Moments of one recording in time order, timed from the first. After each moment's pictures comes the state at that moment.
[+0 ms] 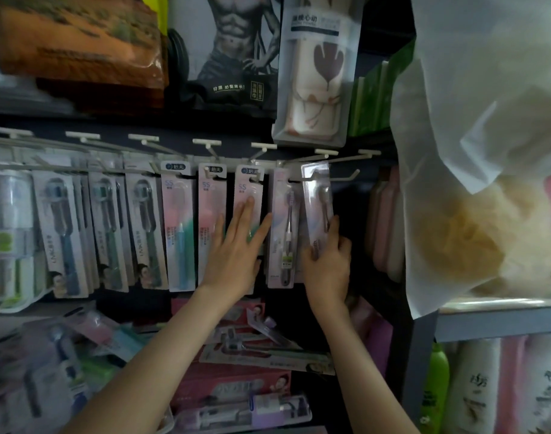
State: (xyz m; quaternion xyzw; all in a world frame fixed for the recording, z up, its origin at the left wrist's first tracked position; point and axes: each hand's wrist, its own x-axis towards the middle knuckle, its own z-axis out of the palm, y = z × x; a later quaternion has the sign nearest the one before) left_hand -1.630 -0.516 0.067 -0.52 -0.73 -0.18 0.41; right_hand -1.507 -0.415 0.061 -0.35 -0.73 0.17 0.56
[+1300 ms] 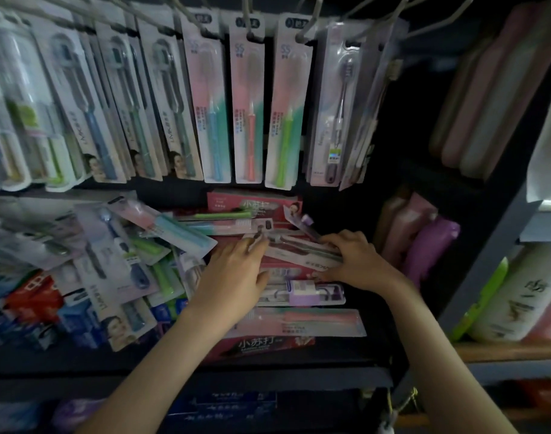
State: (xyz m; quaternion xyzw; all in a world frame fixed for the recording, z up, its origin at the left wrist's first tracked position) left_hand -1.583 -0.619 -0.056 -0.51 -0.83 -0.18 0.16; right_hand -1.467 -0.426 -0.043 -0.25 -0.95 0.16 0.07
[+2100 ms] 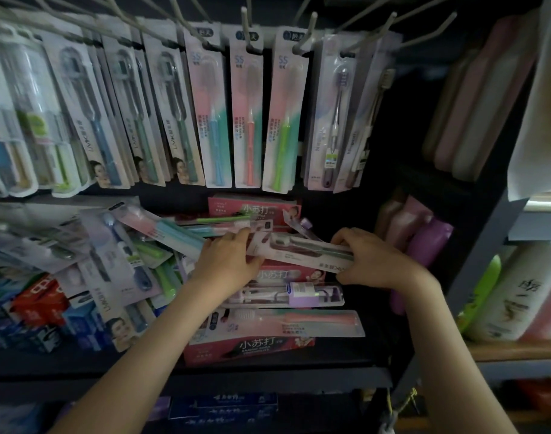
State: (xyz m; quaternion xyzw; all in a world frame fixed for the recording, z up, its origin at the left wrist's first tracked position) left_hand -1.610 -0.606 -0.040 -0.42 -0.89 -0.15 0.04; right_hand -1.444 -0.430 -0.014 -0.22 -0.96 0.16 0.07
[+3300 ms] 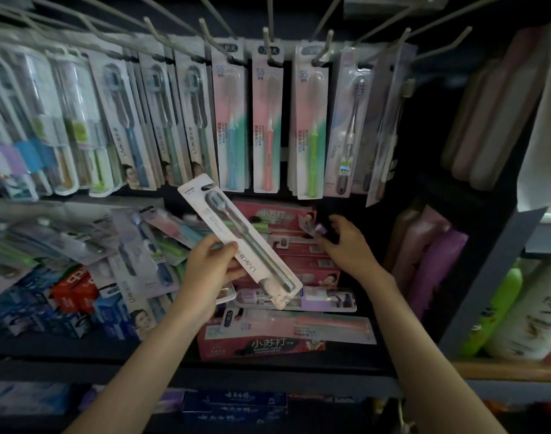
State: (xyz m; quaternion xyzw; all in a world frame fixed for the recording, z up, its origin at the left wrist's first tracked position) left_hand -1.591 -0.649 -0.039 -0.18 -0.61 -0.76 -0.15; right_hand -1.515 -0.419 -0.051 -0.25 -0.88 0.30 0.27
